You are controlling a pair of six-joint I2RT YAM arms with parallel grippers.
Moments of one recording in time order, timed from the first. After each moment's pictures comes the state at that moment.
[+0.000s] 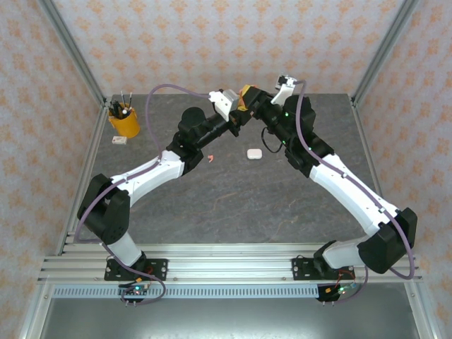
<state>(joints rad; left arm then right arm) -0.58 1.65 1.24 0.60 0.26 -0.03 0.58 1.35 1.30 0.08 0.01 0.74</state>
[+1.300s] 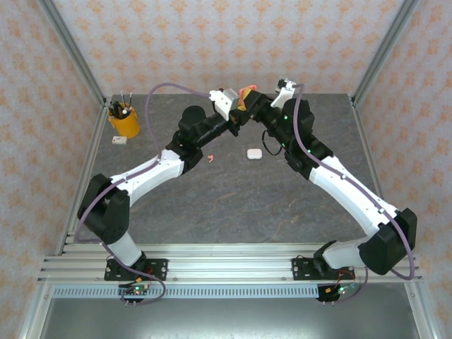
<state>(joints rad) -0.57 1.65 1.25 0.55 0.27 -0.04 0.58 1.35 1.26 0.09 0.04 0.70</state>
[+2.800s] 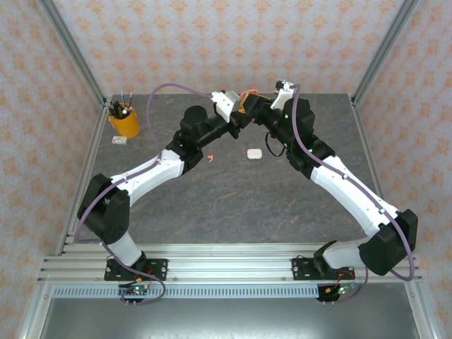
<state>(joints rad) -0.57 1.65 1.25 0.50 0.28 -0.04 0.56 1.34 1.26 0.03 0.00 0.62</state>
